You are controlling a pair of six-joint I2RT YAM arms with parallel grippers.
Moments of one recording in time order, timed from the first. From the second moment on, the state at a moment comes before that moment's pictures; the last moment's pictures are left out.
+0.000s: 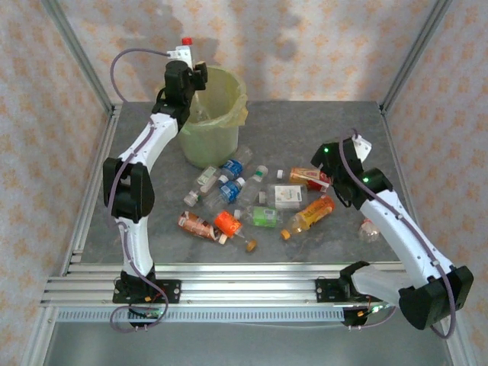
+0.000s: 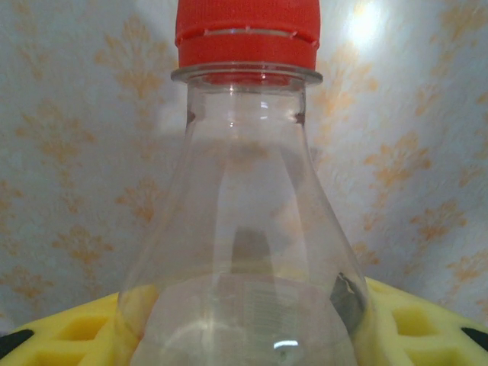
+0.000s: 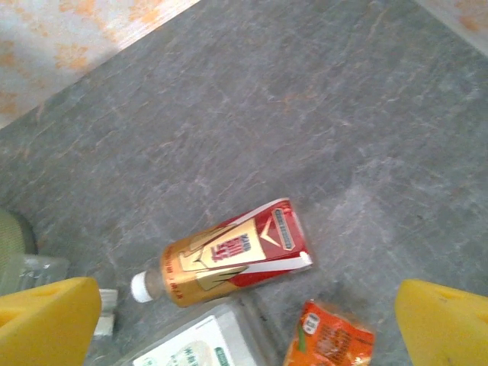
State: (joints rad) left arm -0.17 2.04 1.86 0.05 -0.21 -0.15; right arm 0.40 1.09 1.09 -0.83 0.47 0.82
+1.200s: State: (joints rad) left arm -0.18 2.10 1.84 0.05 -0.26 -0.13; right arm -0.14 0.98 0.67 -0.96 0.37 1.00
